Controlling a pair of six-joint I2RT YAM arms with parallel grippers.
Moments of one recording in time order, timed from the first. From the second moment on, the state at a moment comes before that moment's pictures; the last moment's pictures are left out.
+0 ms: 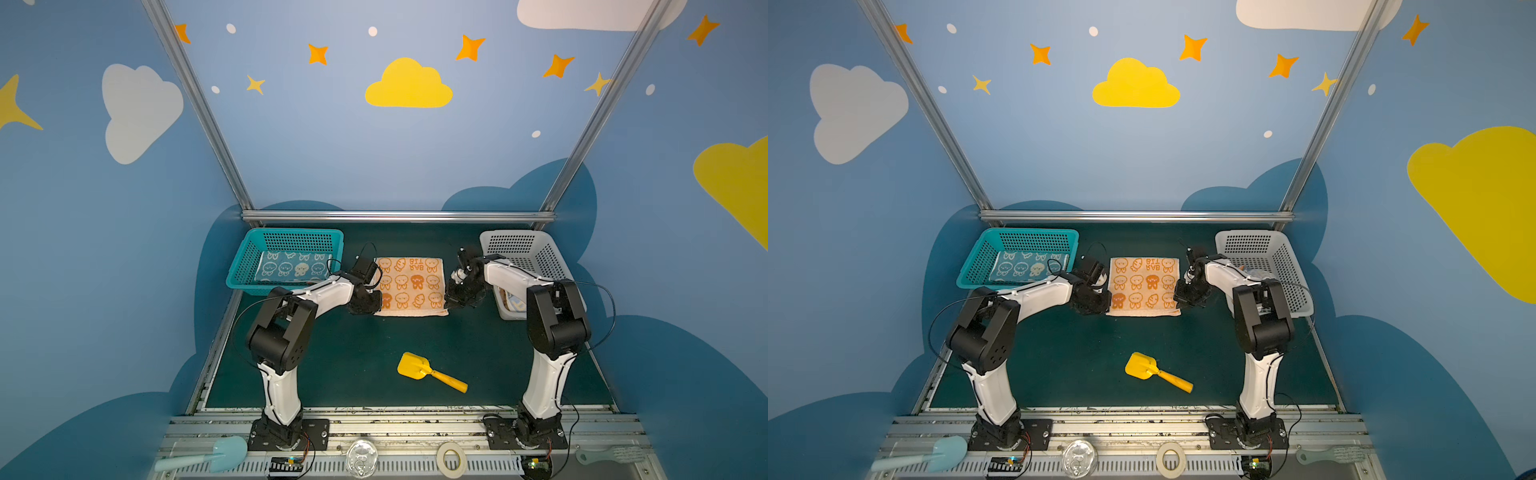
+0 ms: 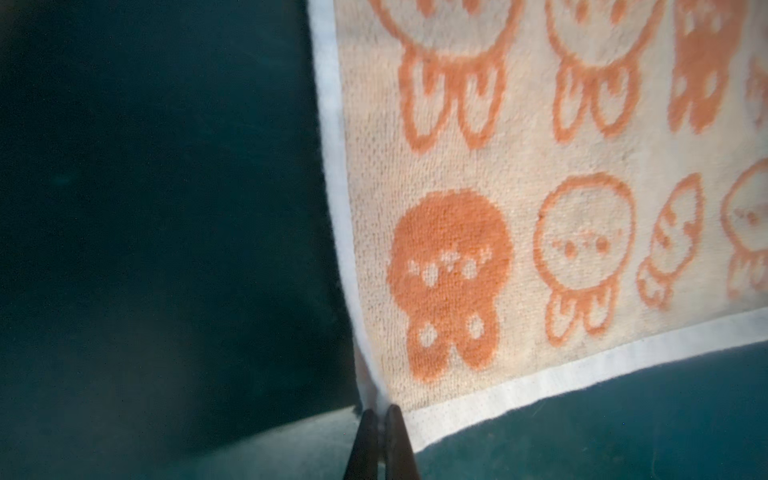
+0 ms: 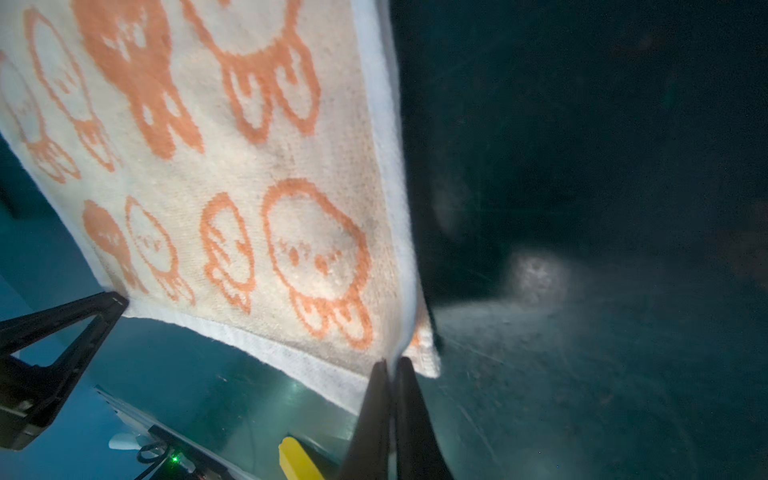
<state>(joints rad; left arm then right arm) -0.45 1.89 1.19 -0.53 0.18 -0.45 0.33 1.96 1.36 -0.82 -0.36 0.49</state>
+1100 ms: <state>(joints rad) -0.48 1.82 1.21 -0.54 0.18 -0.46 0.34 1.92 1.33 -0.81 -0.30 0.49</state>
